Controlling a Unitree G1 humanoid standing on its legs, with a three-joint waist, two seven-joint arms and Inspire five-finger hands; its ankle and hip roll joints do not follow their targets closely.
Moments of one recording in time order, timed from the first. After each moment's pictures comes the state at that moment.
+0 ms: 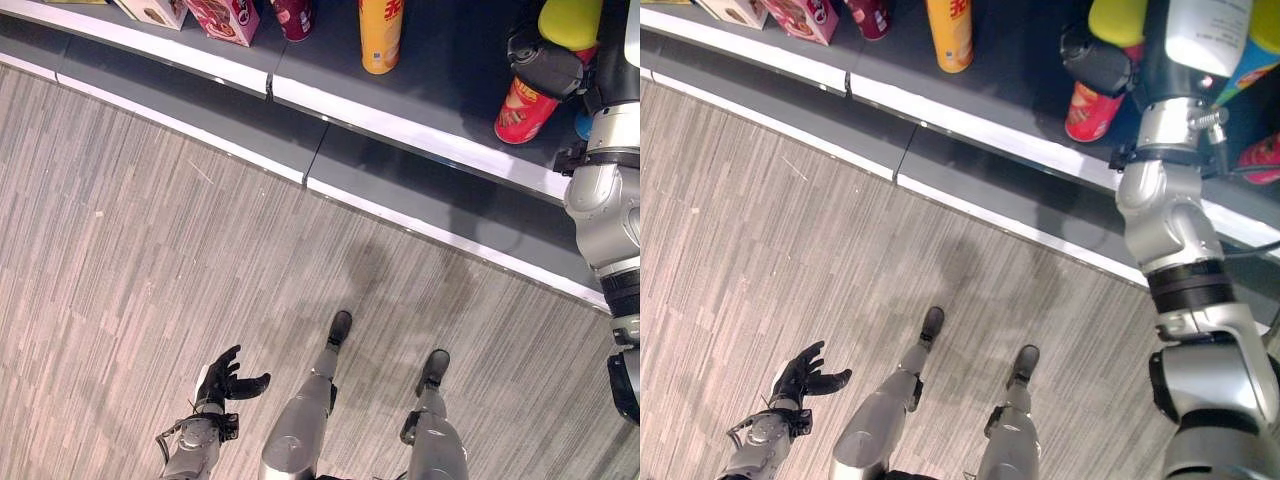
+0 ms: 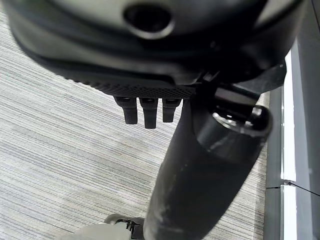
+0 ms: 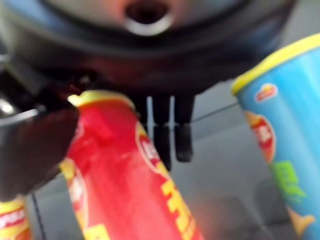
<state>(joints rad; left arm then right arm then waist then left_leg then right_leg) -0.02 0.30 -0.19 0.77 -0.32 -0.17 0.16 -1.01 -0.89 0.30 0.51 -0.47 0.06 -0.59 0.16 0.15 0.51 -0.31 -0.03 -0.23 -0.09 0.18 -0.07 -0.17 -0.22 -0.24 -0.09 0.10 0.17</state>
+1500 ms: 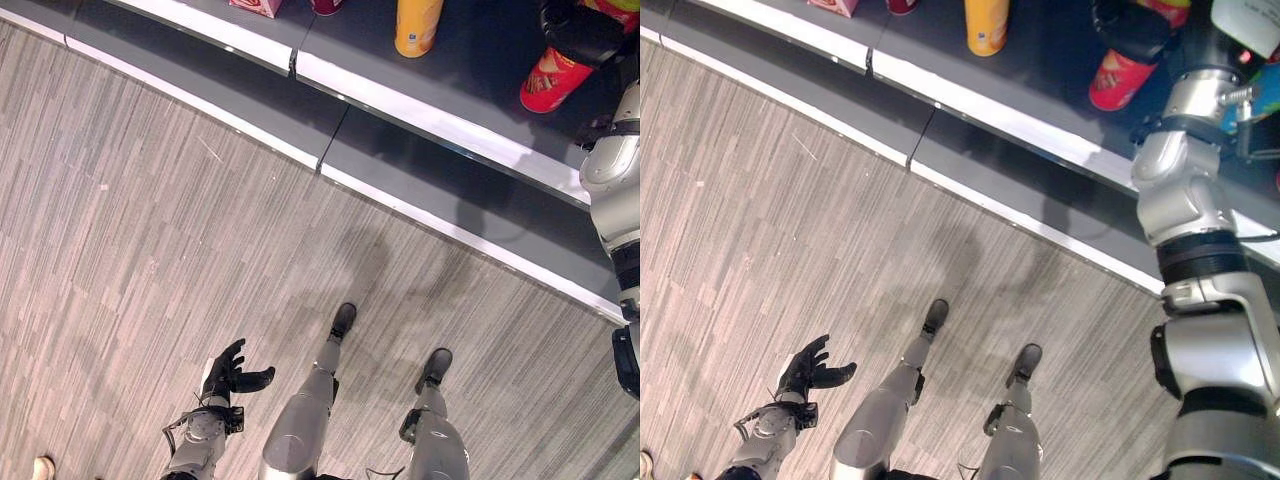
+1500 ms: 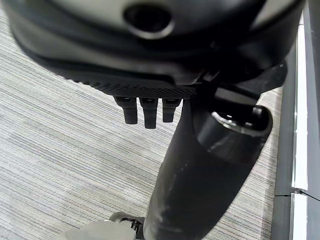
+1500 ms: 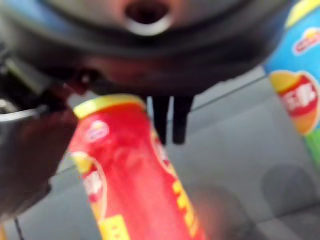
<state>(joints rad) -0.06 0.30 -0.24 0.78 -0.35 -0.17 0.19 -1.13 -0.90 0.34 0.66 -0.37 0.07 -0.66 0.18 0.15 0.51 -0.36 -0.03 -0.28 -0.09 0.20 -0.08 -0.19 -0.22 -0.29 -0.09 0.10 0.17</state>
